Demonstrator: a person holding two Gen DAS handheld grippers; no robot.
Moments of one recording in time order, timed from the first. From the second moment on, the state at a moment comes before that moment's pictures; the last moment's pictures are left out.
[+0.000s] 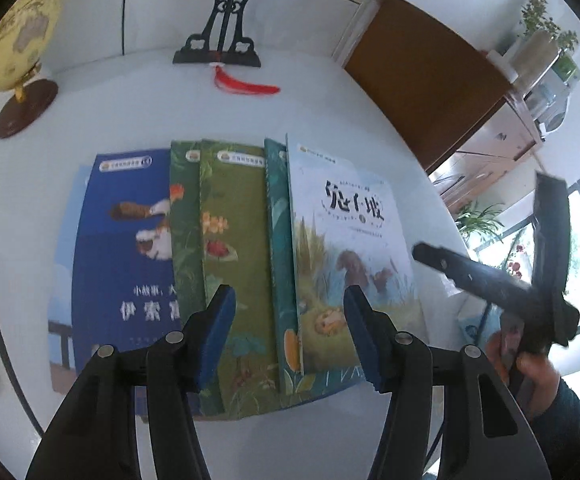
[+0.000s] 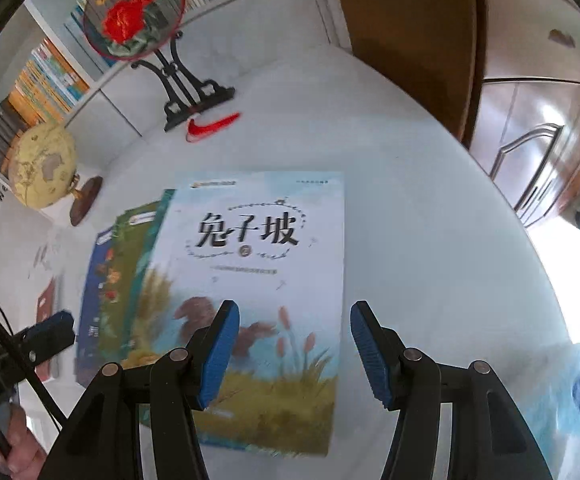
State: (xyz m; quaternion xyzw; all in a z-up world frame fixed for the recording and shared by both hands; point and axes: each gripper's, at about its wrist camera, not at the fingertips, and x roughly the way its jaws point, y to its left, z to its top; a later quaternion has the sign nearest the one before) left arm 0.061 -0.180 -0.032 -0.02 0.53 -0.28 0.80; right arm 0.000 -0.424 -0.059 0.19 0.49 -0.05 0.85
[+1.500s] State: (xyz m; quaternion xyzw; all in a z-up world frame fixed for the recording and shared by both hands) left arm 0.022 -0.117 -0.036 -0.10 0.53 -0.19 0.82; right arm 0.065 -0.433 -0.086 0.14 0.54 0.01 0.83
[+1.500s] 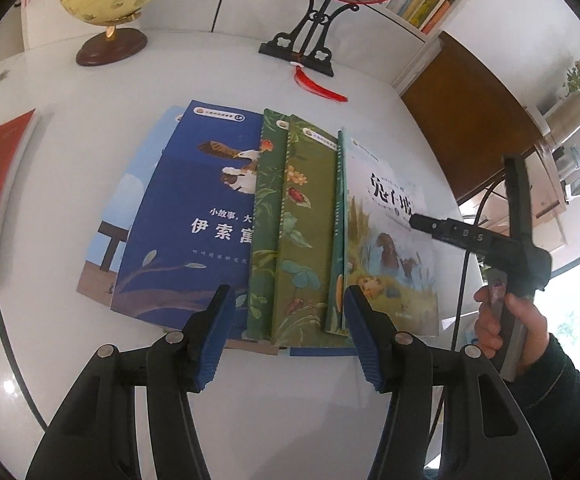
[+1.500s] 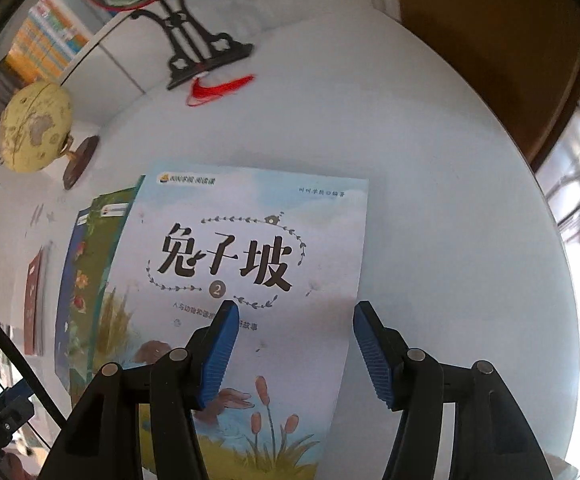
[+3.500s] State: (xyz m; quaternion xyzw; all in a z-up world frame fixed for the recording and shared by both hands) left arm 0.002 -0.121 -0.047 -0.09 0.53 -0.21 0.82; right arm -0.050 -0.327 -0.069 0.14 0.56 0.25 0.78
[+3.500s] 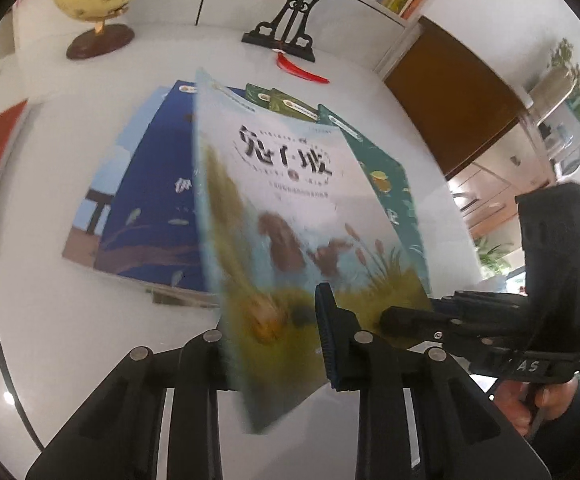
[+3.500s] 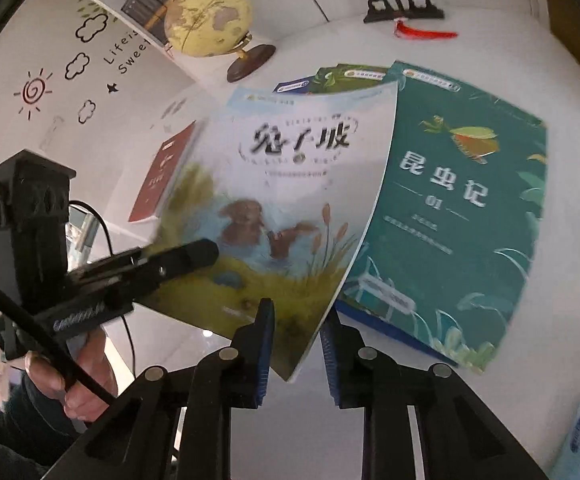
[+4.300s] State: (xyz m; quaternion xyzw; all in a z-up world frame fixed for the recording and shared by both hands) left arm 0.004 -0.034 0.021 0.03 0.41 -0.17 0.90; right arm -0.017 -0.211 0.002 0.02 0.47 0.27 0.84
